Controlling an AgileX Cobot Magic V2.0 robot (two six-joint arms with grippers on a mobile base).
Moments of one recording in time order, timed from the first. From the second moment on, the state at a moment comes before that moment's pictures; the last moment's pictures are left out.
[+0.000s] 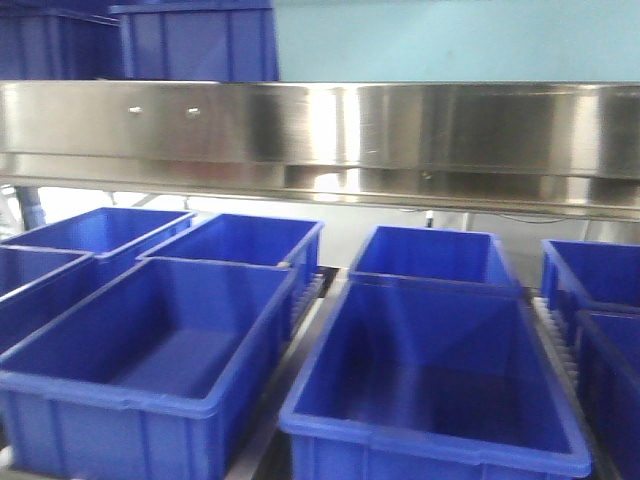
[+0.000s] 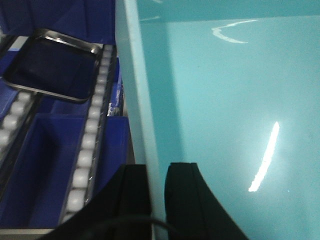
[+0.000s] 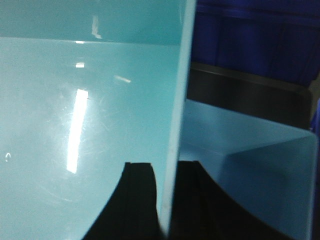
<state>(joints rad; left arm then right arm) -0.47 1.56 -1.95 0.06 0.99 -0.18 0.31 1.54 -1.93 0.11 0.96 0.05</state>
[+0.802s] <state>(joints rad) -0.47 1.56 -1.95 0.06 0.99 -0.18 0.31 1.54 -1.93 0.11 0.96 0.05</state>
